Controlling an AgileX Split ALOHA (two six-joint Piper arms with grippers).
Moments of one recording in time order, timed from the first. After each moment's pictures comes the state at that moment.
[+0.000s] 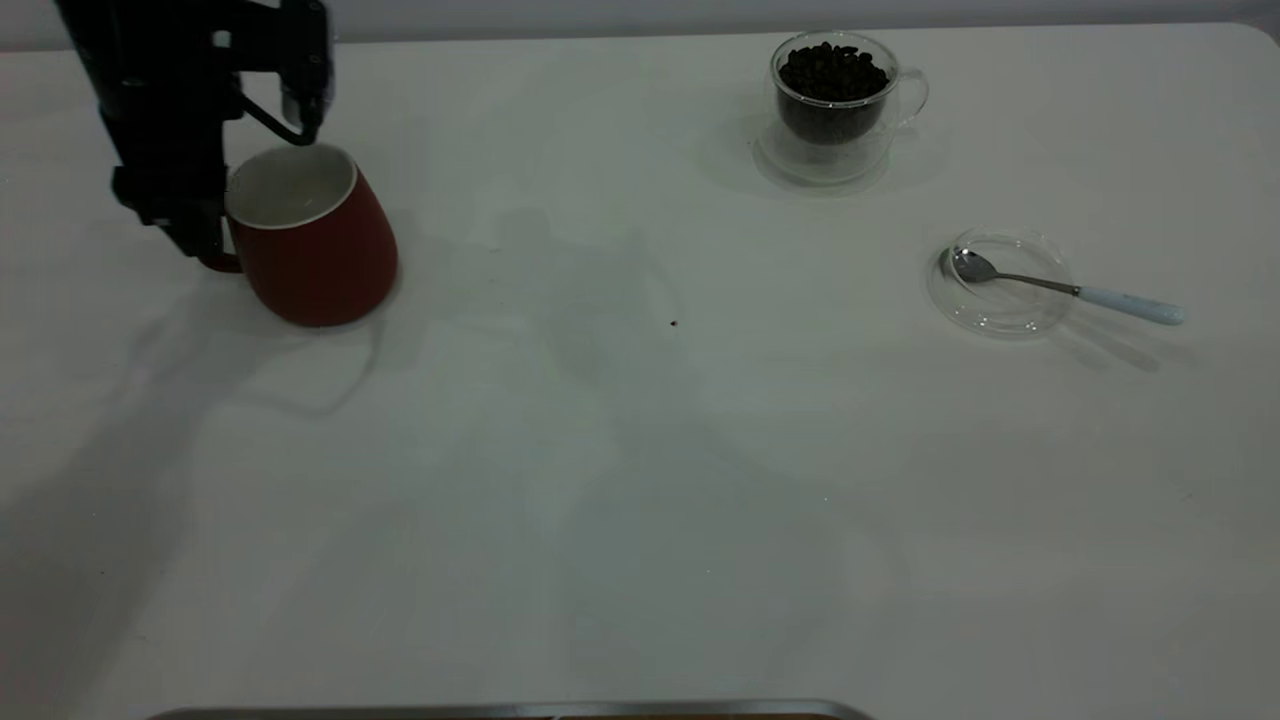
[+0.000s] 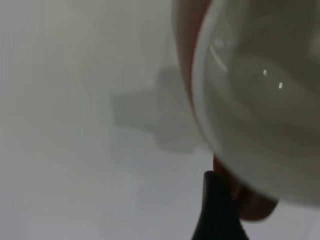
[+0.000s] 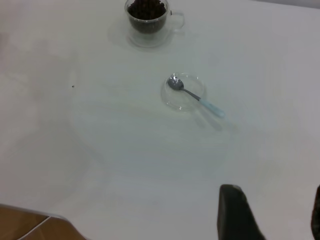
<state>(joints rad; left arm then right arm) -0.18 2.32 -1.48 0.27 0.58 1.00 0.05 -0.02 -0.47 0.03 1.12 -0.05</state>
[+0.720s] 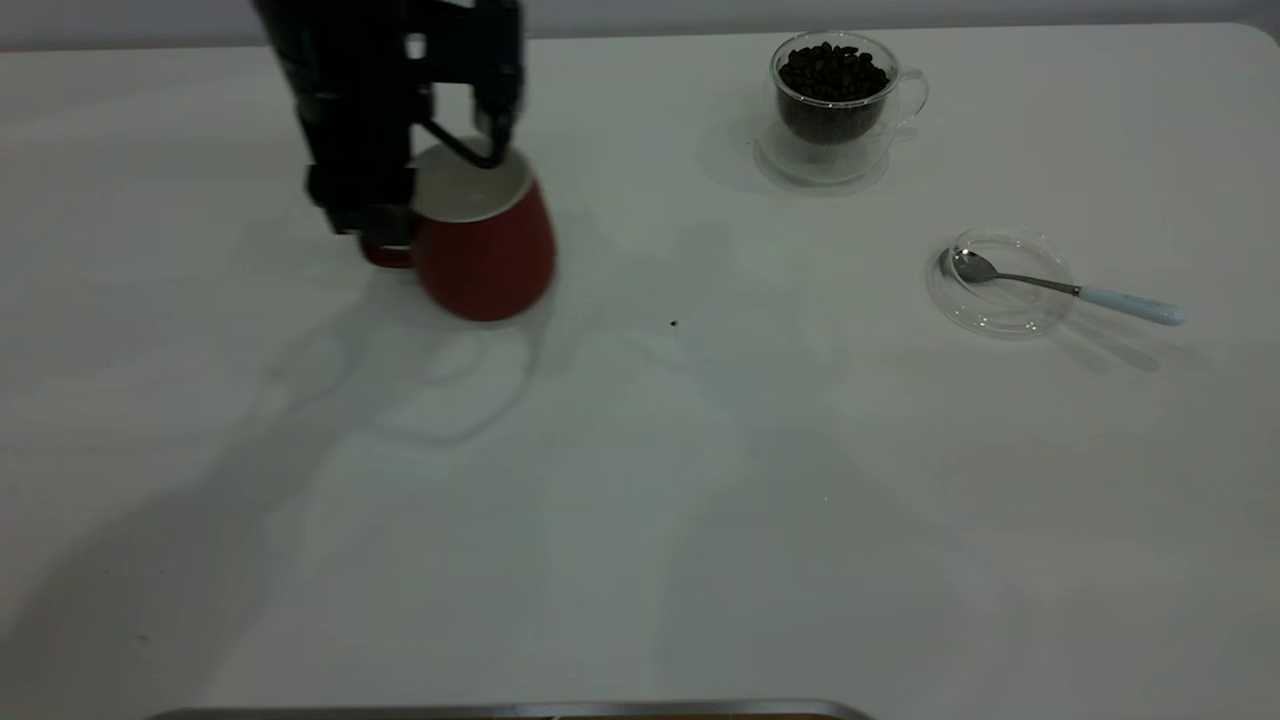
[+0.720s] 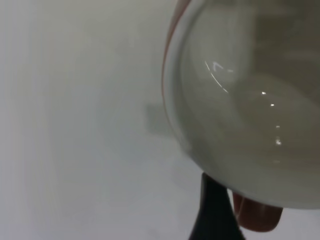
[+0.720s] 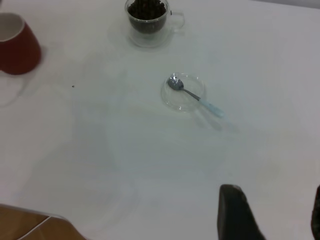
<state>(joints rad) -0.41 2.32 -1.48 0.28 0.46 0.90 0.05 -0.02 -0.47 0.03 1.12 -0.05</state>
